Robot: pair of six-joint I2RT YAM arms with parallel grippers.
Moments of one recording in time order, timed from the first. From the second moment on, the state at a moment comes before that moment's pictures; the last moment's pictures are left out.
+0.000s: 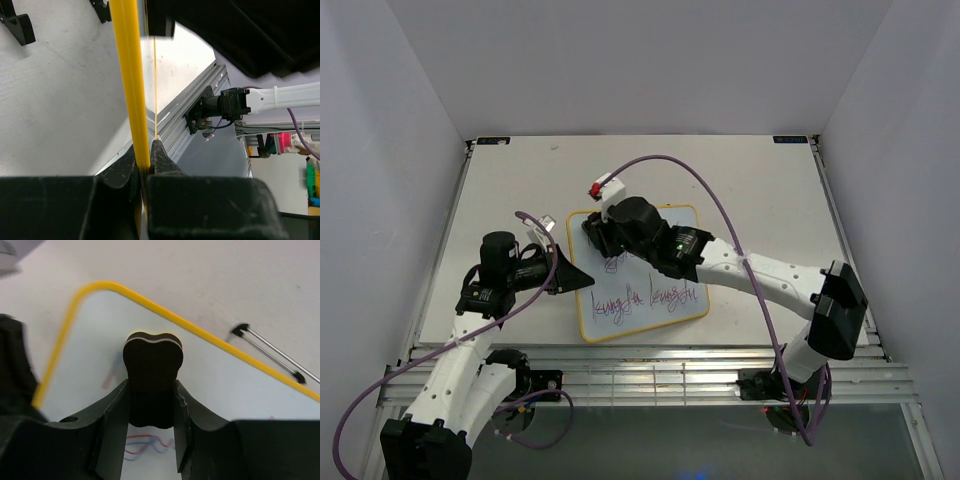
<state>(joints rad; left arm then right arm) -0.16 0.77 0.58 -0.35 0.89 -0.51 1.07 1.57 1.33 -0.19 0.23 0.18</state>
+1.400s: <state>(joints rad) -0.17 0.75 0.56 -0.36 0.87 -0.50 1.18 1.36 0.92 0.00 0.34 0.26</state>
